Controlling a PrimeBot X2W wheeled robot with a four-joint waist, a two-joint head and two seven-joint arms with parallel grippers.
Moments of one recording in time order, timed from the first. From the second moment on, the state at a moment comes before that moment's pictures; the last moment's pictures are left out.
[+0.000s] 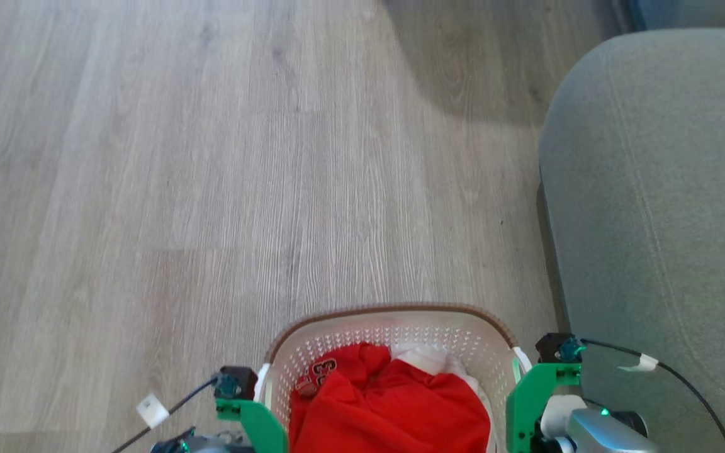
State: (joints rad) left arm -0.41 0.01 -0.90 1.25 -0.82 -0.06 -0.03; right arm -0.48 -0.03 0.68 1.25 0.79 0.13 0.04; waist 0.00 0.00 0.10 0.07
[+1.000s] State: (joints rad) left arm -0.39 0.01 -0.95 1.27 -0.86 -0.07 -0.03; right arm -0.46 -0.04 0.85 1.25 0.95 0.13 0.03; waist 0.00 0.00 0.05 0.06
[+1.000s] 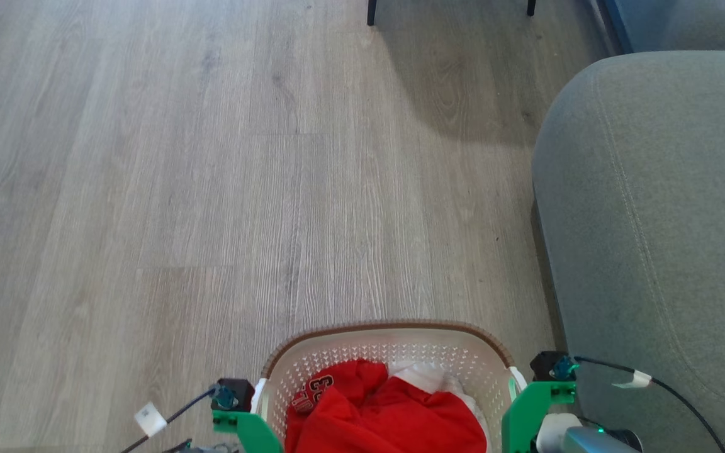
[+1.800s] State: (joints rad) left arm -0.40 0.02 -0.96 1.27 -0.88 -0.06 -0.04; right arm -0.51 -0.04 0.95 1.26 1.02 0.13 0.00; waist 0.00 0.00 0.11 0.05
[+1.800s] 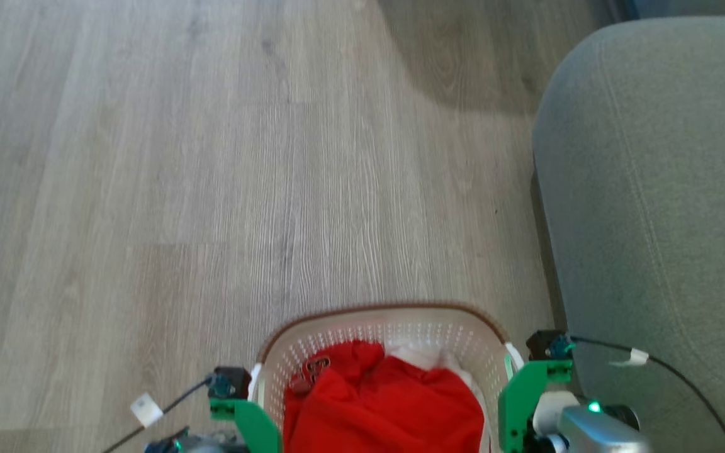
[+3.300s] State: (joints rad) left arm -1.01 0.02 -0.94 1.28 -0.87 -0.02 -0.23; right arm -1.12 -0.06 0.76 1.30 0.78 0.13 -0.14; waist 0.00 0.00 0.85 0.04
